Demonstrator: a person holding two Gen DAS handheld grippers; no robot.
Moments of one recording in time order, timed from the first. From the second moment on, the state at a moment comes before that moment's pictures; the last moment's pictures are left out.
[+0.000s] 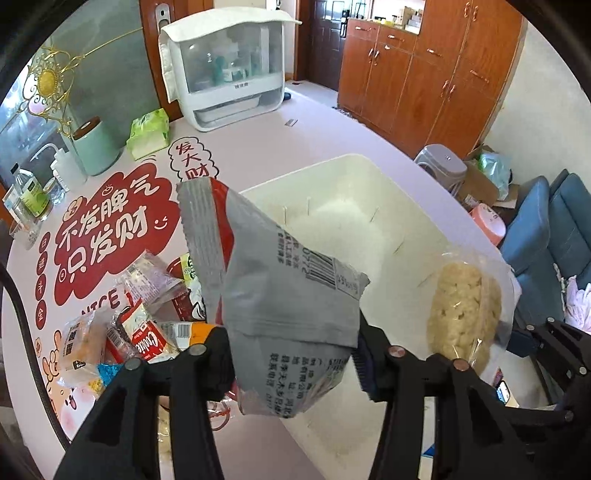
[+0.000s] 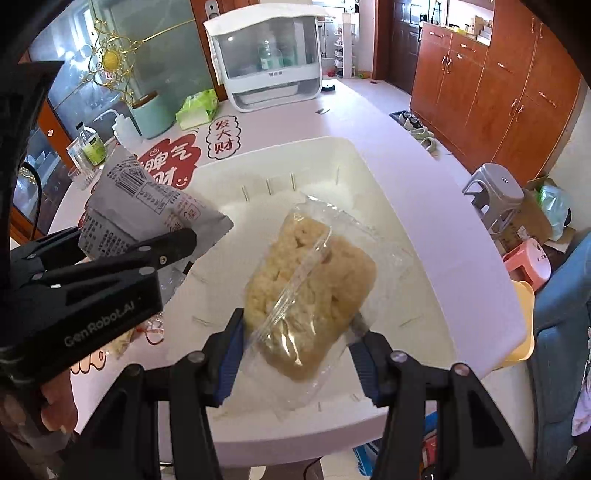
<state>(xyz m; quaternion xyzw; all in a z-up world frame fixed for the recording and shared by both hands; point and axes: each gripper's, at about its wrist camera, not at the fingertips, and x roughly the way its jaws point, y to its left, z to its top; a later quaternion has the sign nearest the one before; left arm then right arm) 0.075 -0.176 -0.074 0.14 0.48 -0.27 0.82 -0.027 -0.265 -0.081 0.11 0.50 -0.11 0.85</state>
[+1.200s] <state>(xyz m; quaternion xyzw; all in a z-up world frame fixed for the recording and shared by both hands) 0.040 -0.071 -0.029 0.08 0.43 -0.18 0.88 -0.024 -0.239 -0.074 0.09 0.51 -0.09 0.85</state>
